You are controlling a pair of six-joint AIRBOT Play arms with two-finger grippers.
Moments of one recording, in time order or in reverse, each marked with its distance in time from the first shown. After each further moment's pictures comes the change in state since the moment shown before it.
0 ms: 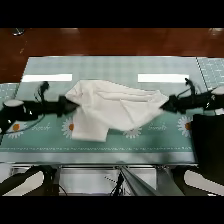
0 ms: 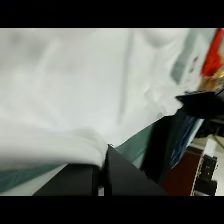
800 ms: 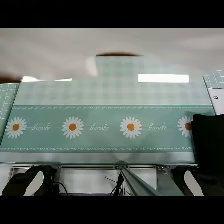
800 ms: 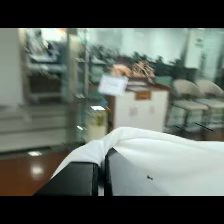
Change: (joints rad) left arm 0.000 0.443 1.349 0.730 0.085 -0.410; right arm 0.033 0.595 1.091 -0.404 0.046 0.290
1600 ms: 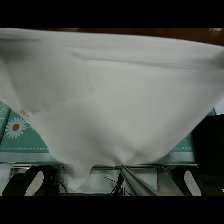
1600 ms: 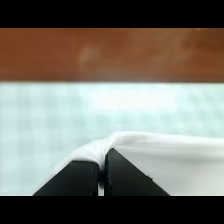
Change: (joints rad) left arm -0.005 0.031 -0.597 0.116 -0.176 -0.038; right arm 0.000 0.104 -0.642 0.113 0.017 -0.022
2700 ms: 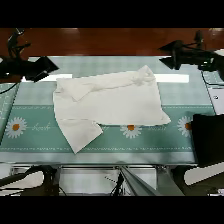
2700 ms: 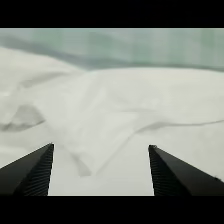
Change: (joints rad) left arm 0.066 -0.638 -0.172 -0.077 0.165 0.035; right arm -0.044 -1.134 0.184 0.712 -0.125 -0.211
